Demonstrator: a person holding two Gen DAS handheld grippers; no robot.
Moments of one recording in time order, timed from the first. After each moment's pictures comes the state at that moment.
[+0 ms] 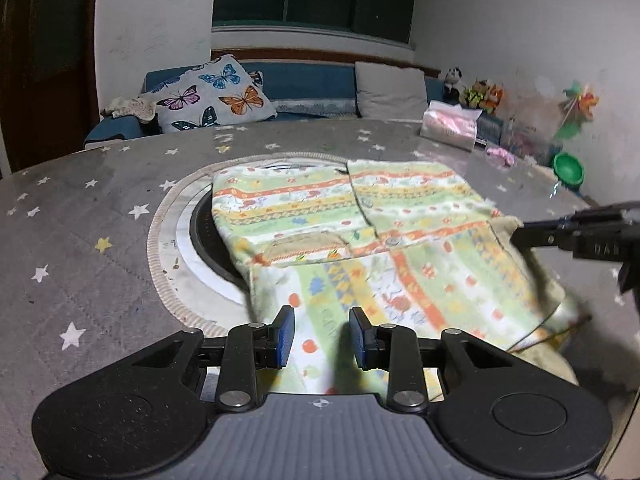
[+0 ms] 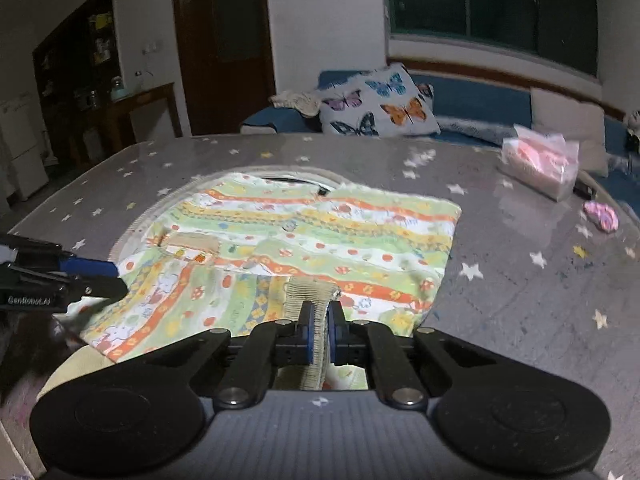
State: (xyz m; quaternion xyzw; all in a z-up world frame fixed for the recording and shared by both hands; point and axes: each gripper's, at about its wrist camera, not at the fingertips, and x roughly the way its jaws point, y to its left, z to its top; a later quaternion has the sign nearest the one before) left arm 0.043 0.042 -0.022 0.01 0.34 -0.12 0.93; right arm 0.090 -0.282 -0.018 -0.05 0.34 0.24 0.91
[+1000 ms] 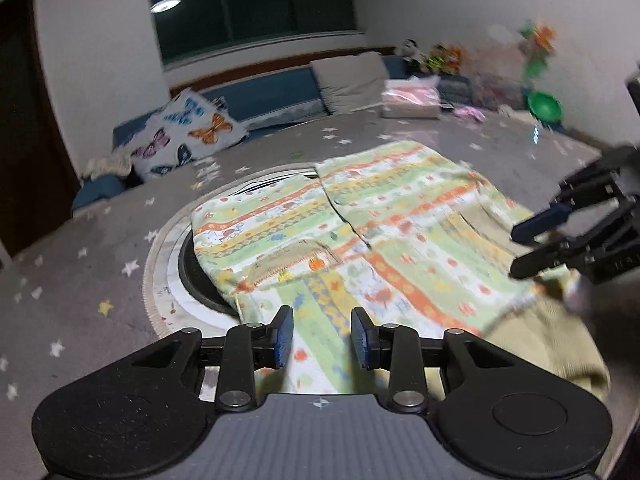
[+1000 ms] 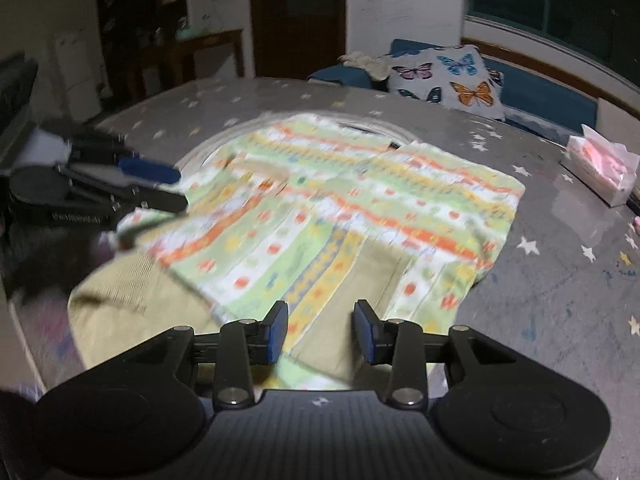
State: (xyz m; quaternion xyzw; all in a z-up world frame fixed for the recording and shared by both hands) left arm 0.020 0.015 -0.015 0.15 0.31 -0.15 0.93; right arm 0.052 -0.271 -0.026 -0.14 0.35 0.33 0.86
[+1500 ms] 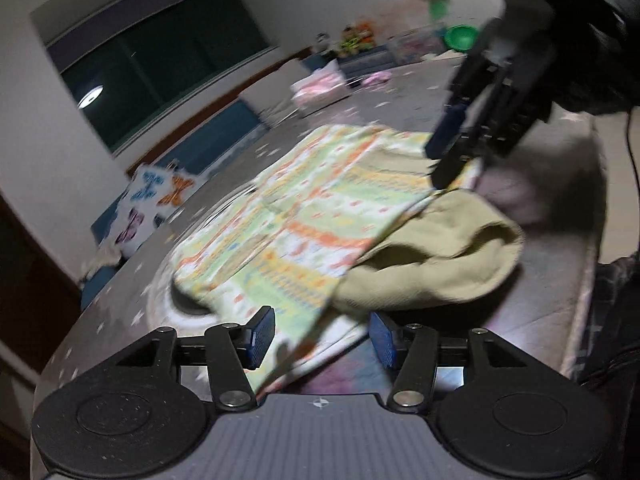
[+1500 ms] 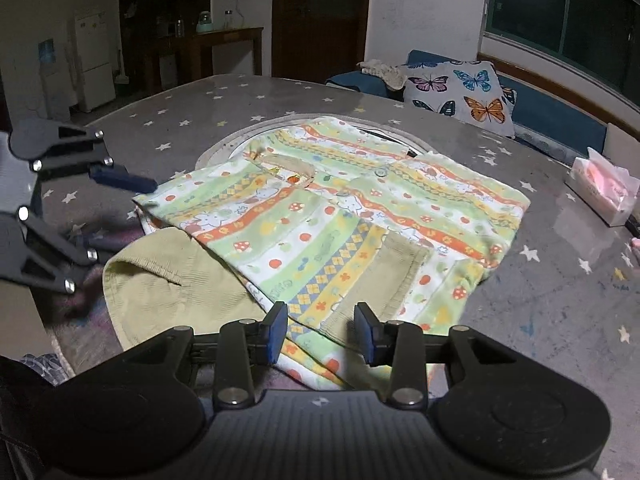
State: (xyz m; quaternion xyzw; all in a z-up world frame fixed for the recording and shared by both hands) left arm -0.048 -0.021 -0.036 0.32 0.24 -0.22 0.89; right arm 0.029 -0.275 -0.015 -0.16 0.34 0.34 0.86
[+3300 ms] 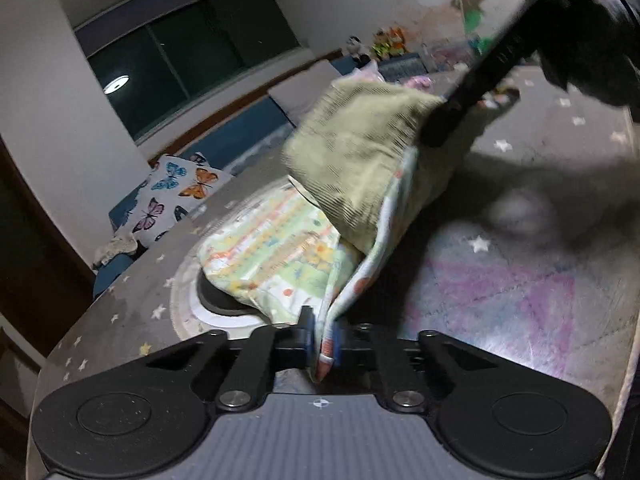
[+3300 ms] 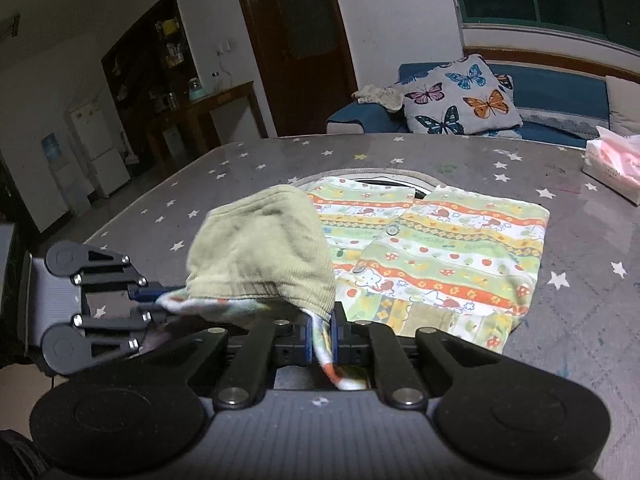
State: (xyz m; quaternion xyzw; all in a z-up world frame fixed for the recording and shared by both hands) left arm -0.019 0.016 -0.024 0.27 0.24 -0.18 0.92; right arm 0.070 -0.273 0.013 -0.01 0.33 0.37 0.87
